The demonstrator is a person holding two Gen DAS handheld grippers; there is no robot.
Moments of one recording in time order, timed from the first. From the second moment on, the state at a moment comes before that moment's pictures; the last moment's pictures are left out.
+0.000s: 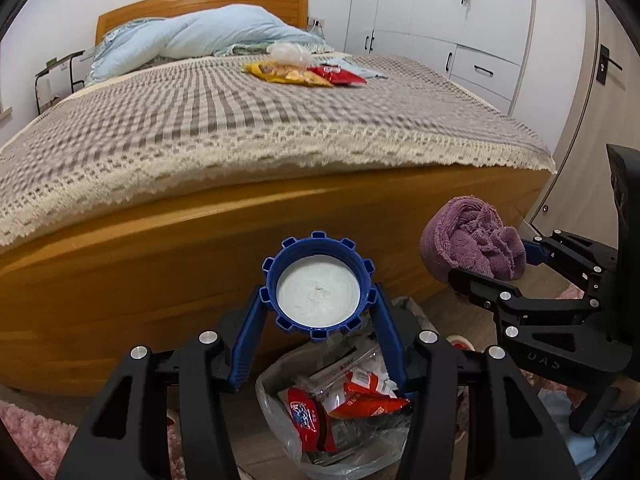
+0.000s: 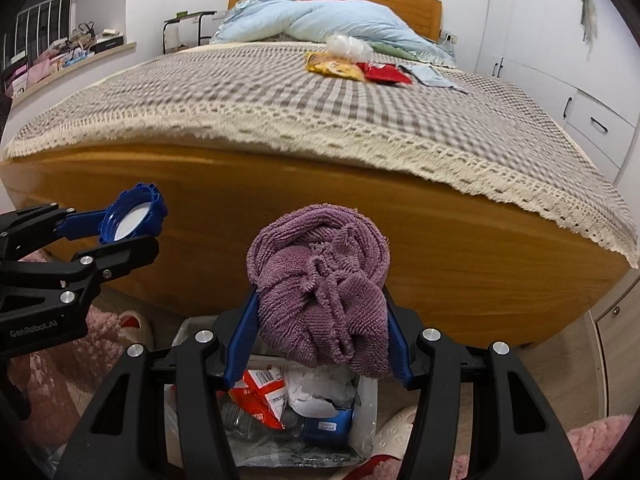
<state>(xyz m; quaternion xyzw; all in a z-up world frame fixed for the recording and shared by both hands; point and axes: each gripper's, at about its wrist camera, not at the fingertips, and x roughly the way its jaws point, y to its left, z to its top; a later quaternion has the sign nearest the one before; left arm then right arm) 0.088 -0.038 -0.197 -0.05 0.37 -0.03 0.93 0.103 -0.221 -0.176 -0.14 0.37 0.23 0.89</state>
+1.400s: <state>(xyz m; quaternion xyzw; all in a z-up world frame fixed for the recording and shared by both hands) 0.132 -0.040 -0.304 -0.09 0.55 -0.05 0.83 0.131 -0.214 -0.270 -0.15 0.56 0.23 0.78</state>
